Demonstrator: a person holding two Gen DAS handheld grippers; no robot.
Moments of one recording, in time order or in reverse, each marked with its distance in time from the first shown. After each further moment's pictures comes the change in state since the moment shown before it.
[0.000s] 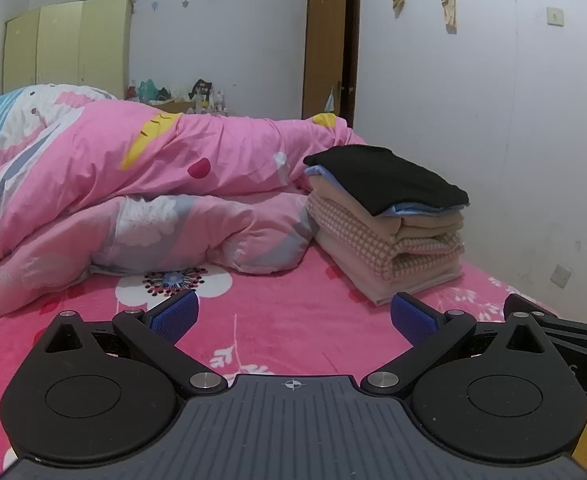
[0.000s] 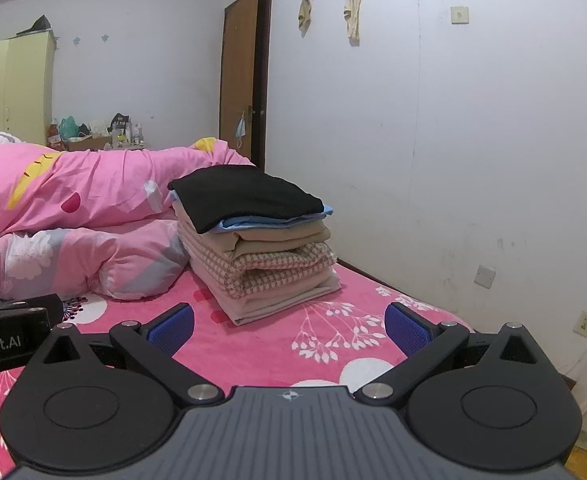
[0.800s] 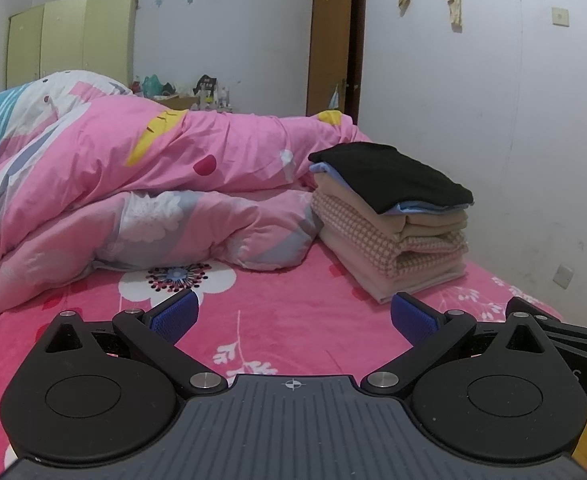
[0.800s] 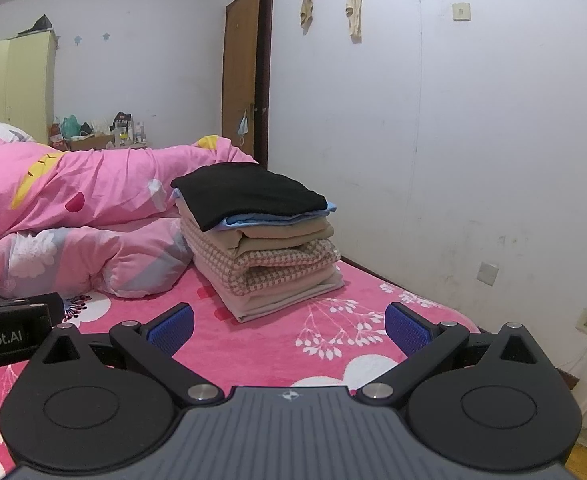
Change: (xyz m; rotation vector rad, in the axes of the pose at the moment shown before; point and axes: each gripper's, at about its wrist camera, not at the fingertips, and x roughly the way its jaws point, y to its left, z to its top) left arm 0.000 0.004 0.002 -0.011 0.011 0.009; right arm -0.004 0.003 0.000 0.008 0.010 0.009
